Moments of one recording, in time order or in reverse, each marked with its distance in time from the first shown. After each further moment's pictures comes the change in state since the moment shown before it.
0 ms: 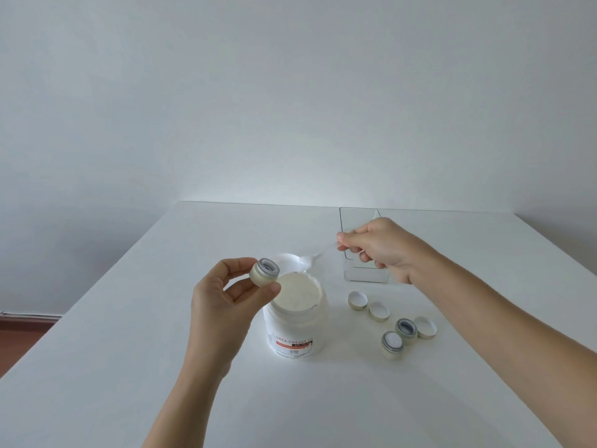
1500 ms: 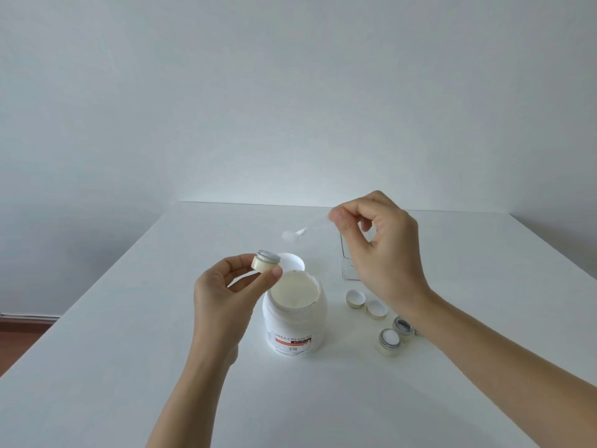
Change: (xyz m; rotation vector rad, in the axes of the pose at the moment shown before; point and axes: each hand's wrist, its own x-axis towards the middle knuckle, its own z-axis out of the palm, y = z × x) left_hand 0.003 0.006 0.007 -0.038 0.059 -0.048; right_hand -0.045 -0.007 0.024 -0.034 0.584 -0.792
